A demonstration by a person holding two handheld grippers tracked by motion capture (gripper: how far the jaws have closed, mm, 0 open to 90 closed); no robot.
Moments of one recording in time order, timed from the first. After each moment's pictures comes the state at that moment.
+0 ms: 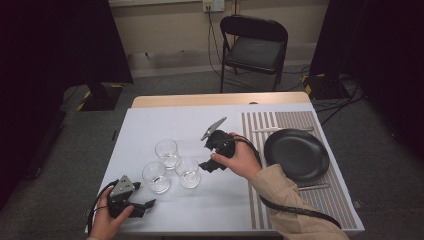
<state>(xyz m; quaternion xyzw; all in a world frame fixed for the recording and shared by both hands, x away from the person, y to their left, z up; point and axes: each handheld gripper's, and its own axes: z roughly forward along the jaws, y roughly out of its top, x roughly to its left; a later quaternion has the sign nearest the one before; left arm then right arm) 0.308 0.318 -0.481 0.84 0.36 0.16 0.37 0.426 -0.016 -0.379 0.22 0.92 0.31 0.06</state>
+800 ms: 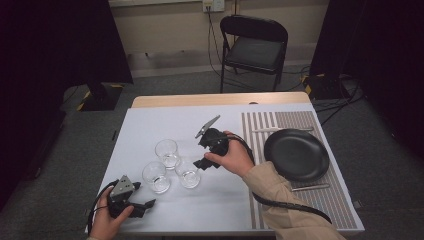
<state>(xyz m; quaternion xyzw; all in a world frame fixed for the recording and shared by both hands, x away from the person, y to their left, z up) 0.308 0.318 -0.481 0.84 0.36 0.16 0.37 0.436 -0.001 -0.384 0.23 0.92 0.31 0.05</state>
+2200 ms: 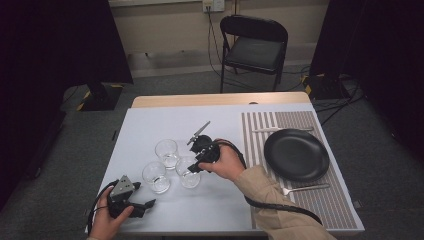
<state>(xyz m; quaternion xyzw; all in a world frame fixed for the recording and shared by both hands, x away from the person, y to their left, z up) 0.308 0.318 -0.481 0.84 0.36 0.16 0.37 0.431 0.023 -0.405 0.23 0.93 0.30 -0.01</state>
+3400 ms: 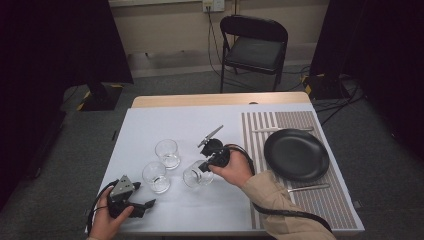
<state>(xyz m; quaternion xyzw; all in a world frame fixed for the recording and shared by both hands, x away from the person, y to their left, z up) 0.308 0.318 -0.481 0.84 0.36 0.16 0.37 0.420 -0.006 -0.409 0.27 0.91 0.31 -0.02</state>
